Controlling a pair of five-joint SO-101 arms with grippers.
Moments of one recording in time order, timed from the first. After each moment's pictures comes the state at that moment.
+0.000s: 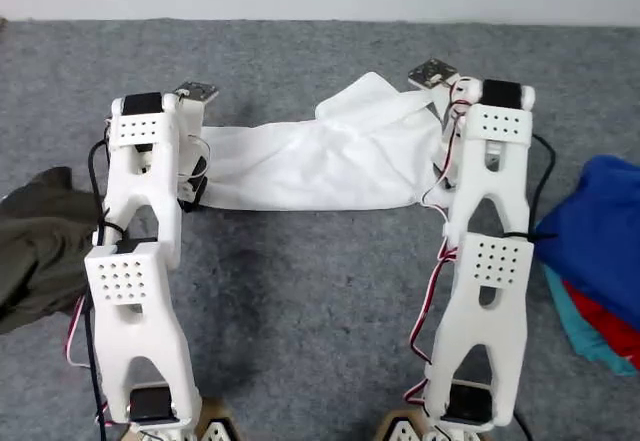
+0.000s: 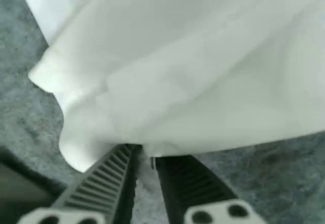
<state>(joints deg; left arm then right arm) -9.5 48.2 -36.8 98.7 -15.7 6.4 63.3 -70.3 100.7 41.7</state>
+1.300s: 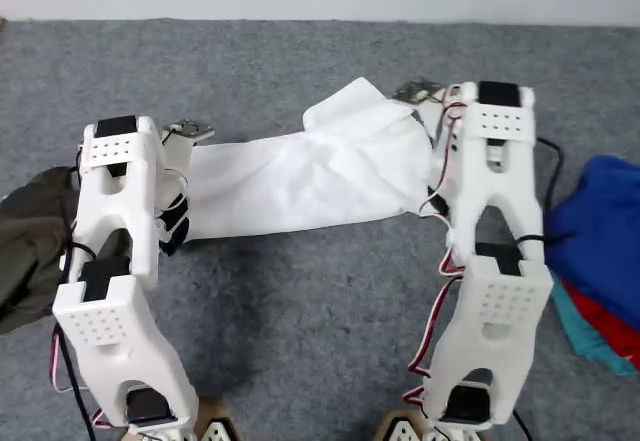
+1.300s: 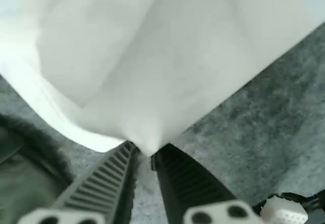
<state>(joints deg) -13.5 27.6 -6.2 98.7 -29.7 2.2 36.6 -31.1 97.1 47.3</state>
